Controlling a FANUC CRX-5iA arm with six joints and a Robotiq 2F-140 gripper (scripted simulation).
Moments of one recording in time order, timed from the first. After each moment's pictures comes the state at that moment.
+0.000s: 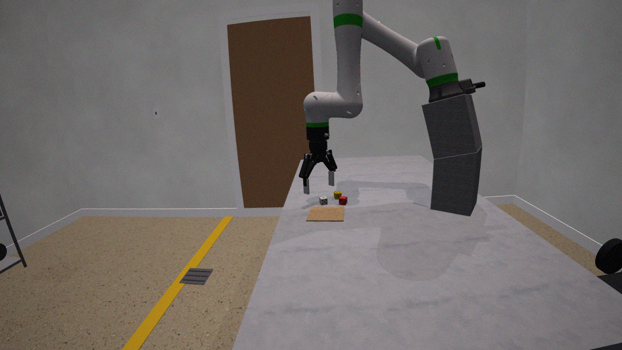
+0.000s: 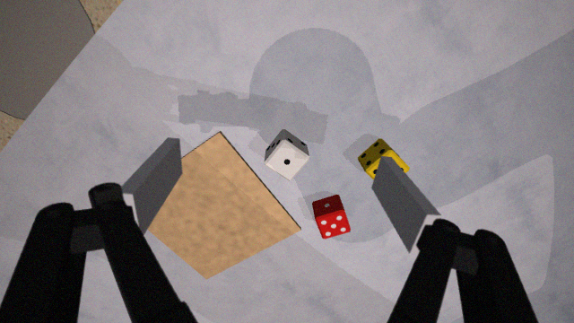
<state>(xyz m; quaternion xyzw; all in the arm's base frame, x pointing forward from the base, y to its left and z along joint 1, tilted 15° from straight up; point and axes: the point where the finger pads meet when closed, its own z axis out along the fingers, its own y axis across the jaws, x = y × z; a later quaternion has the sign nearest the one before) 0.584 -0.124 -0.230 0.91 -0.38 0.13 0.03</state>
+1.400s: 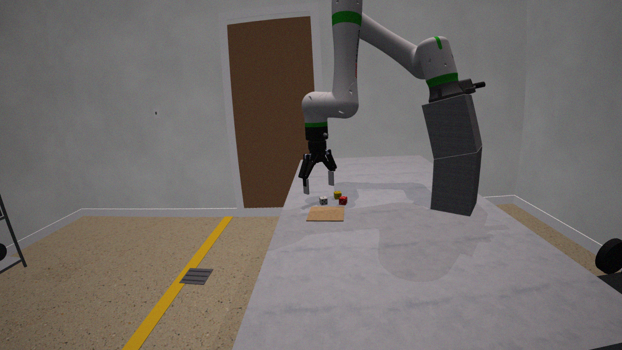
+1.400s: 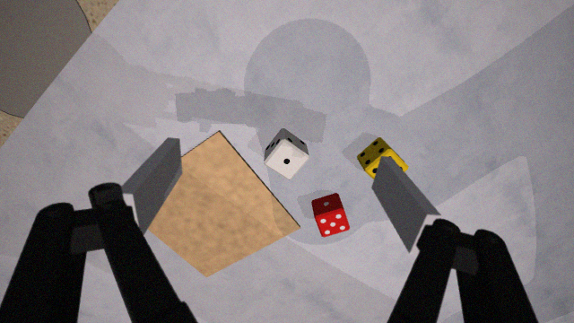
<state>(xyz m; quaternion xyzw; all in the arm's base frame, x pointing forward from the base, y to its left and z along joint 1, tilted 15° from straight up) 0.585 -0.124 -0.229 0.91 -0.38 0.13 0.03</state>
